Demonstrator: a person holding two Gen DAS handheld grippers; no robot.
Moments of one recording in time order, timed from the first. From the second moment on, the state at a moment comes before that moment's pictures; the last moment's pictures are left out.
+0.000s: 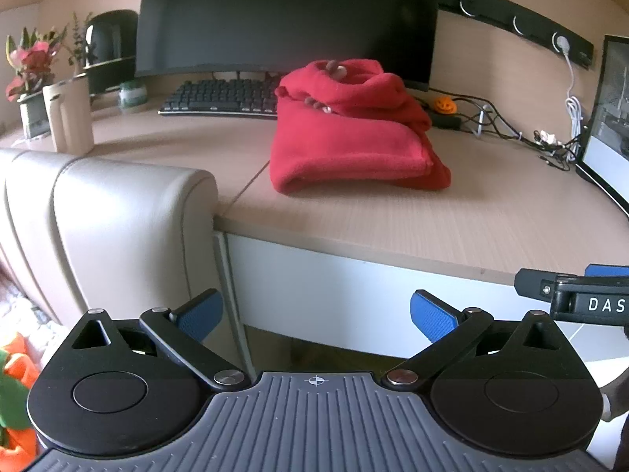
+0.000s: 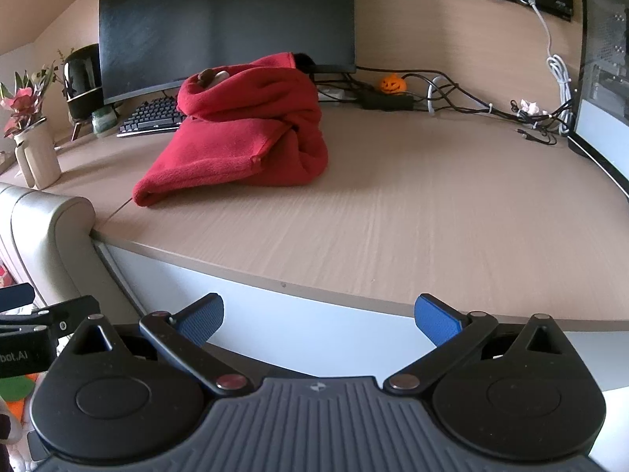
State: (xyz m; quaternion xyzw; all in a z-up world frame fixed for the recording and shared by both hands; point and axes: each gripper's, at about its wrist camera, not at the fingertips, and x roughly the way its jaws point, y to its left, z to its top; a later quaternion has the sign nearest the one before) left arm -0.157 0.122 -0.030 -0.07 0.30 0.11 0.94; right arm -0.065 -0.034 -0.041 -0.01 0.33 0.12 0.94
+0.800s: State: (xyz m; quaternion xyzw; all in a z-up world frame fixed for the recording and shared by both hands) left arm -0.152 0.130 -0.034 -0.07 0.31 0.12 0.94; right arm -0.057 -0.024 -0.044 -0.02 0.33 0.13 0.94
